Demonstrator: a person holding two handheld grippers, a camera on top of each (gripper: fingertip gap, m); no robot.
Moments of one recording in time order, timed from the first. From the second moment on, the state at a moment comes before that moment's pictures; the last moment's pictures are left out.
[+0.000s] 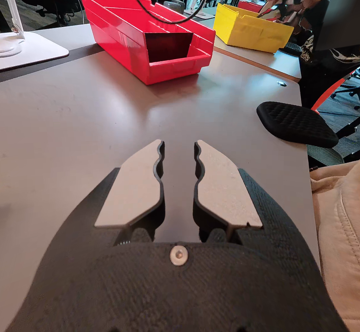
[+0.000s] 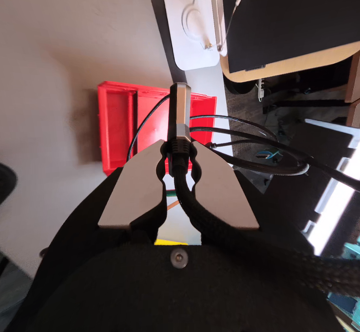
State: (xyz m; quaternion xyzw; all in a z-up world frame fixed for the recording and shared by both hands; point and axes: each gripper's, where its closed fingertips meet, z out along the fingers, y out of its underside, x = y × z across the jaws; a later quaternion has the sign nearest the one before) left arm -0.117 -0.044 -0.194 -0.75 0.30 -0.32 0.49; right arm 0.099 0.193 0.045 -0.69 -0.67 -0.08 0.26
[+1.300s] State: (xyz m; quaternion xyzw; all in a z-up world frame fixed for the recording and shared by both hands) left arm -0.144 -0.028 -0.183 -0.76 0.24 -0.28 0.54; right arm 0.276 0.212 -0.149 -0.92 -0.28 0.15 0.23
